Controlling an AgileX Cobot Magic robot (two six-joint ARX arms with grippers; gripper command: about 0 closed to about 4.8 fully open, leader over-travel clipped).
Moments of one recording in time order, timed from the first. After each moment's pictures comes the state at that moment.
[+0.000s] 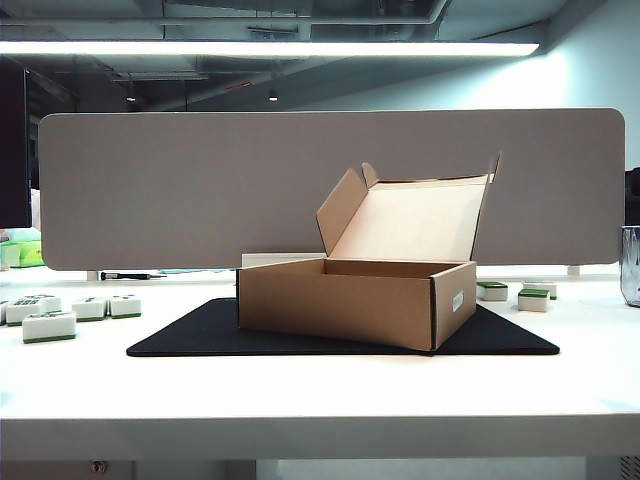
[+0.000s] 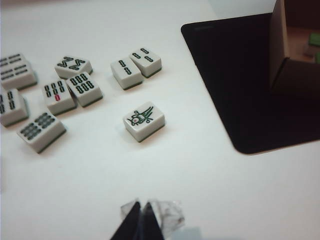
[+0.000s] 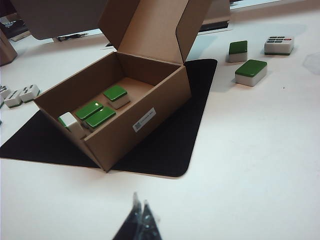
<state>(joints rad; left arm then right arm) -0.01 0.38 0.33 -0.38 0.15 0.17 0.01 0.01 0.13 -0.33 -0.36 0.19</state>
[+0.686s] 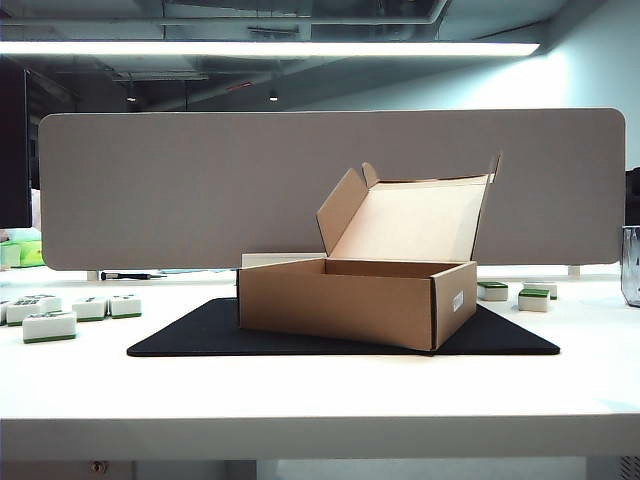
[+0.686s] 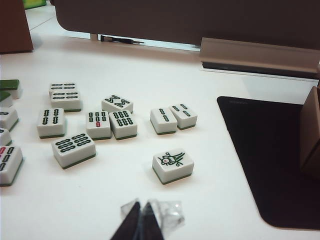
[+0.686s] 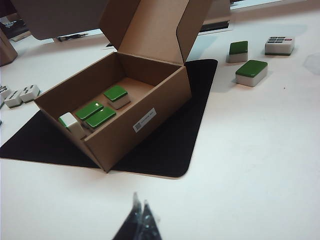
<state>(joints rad) -0.01 0.01 0.02 -0.10 0.01 -0.08 0.01 0.01 0.13 -0.33 -0.36 0.19</state>
